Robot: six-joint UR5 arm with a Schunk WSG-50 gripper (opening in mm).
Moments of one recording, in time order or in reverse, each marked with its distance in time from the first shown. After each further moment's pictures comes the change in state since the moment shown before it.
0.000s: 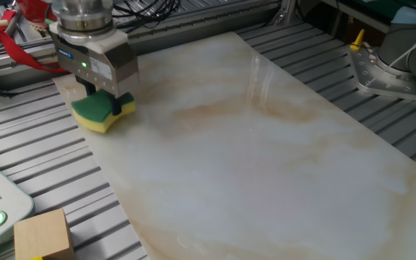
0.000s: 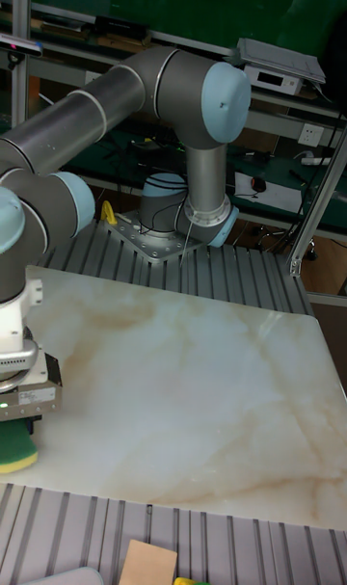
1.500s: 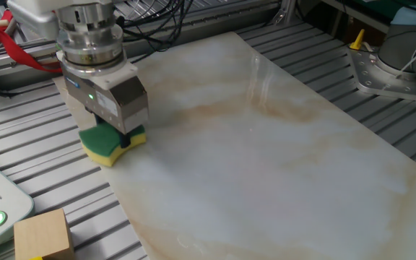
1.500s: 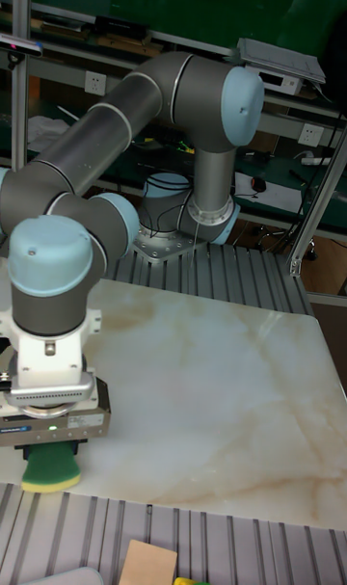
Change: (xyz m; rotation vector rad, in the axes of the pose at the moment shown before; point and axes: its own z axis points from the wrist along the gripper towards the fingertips) arm -0.032 0.060 0.010 0.012 0.023 0.099
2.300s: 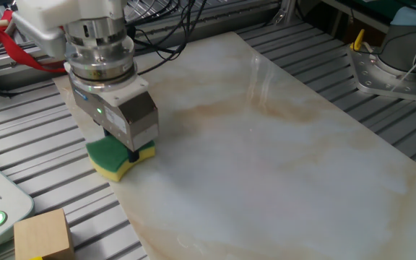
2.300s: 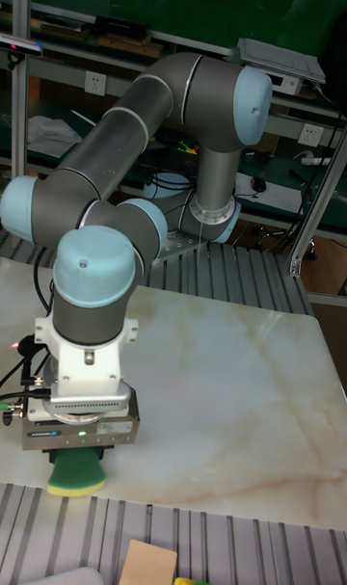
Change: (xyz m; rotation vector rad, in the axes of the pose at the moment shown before) arm -0.007 0.032 0.002 0.014 0.015 0.035
